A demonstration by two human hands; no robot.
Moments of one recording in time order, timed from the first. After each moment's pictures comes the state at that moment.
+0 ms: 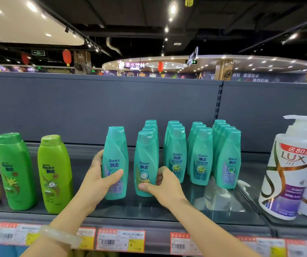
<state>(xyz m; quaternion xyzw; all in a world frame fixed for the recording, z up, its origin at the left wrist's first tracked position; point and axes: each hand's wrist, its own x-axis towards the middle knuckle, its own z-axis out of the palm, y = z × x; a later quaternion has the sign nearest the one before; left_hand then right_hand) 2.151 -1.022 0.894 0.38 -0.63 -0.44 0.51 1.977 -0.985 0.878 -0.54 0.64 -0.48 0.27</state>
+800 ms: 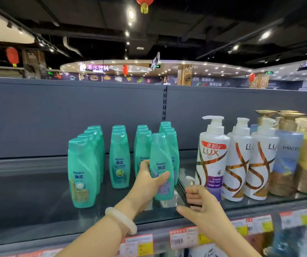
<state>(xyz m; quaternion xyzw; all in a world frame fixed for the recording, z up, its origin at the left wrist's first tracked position) 1.925 -0.967 0.892 0.24 -0.63 -0.62 0.40 1.823 -0.836 0.873 -0.45 0.70 -0.52 0.20</state>
